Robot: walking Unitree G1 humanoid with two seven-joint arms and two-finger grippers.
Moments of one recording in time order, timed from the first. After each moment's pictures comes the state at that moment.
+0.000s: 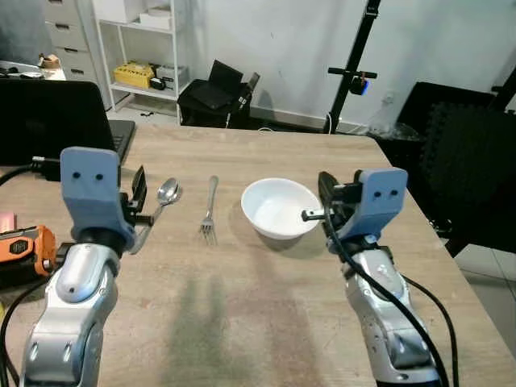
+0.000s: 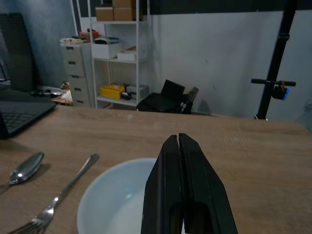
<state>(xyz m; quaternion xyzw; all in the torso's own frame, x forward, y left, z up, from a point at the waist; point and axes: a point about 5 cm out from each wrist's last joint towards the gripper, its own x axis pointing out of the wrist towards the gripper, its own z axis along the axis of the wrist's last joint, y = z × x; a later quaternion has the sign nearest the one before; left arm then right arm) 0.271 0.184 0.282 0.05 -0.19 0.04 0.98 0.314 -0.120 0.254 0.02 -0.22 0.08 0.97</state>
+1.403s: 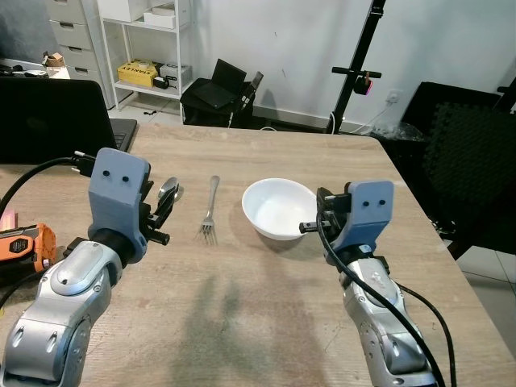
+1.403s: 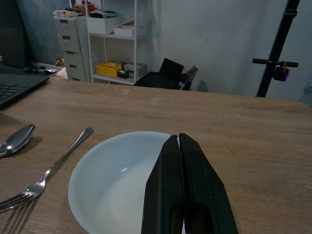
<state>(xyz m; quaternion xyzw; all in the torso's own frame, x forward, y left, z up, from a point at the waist) 0.278 0.173 0.278 0.10 -0.10 -0.09 0.99 0.319 -0.116 0.238 0.00 -0.18 0.07 0.98</state>
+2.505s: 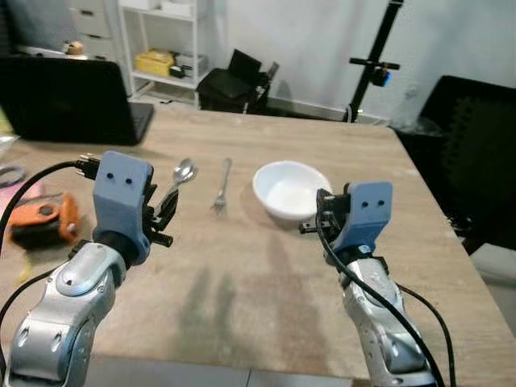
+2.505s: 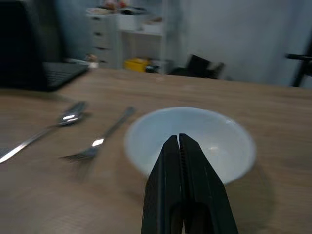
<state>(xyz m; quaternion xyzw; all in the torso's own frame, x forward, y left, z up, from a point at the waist) 0.280 0.174 0.275 0.08 -0.10 -0.09 0.99 0.320 -0.116 0.237 0.00 -0.18 0.07 0.98</state>
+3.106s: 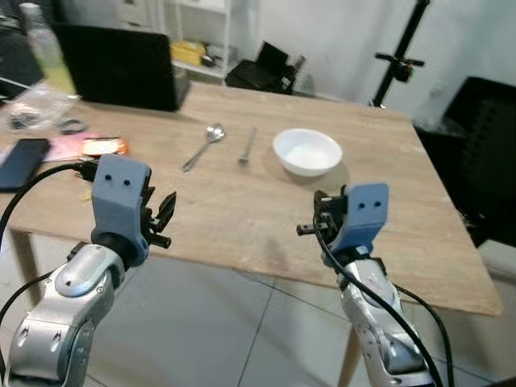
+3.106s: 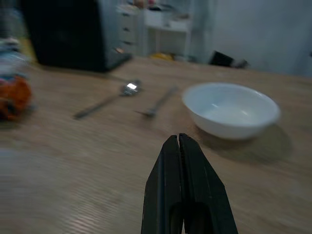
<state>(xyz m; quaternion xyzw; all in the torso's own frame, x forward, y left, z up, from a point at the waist) 0.281 0.176 0.270 0.08 -0.09 -0.08 0.99 0.320 -0.116 0.234 0.00 -0.17 0.07 0.98</state>
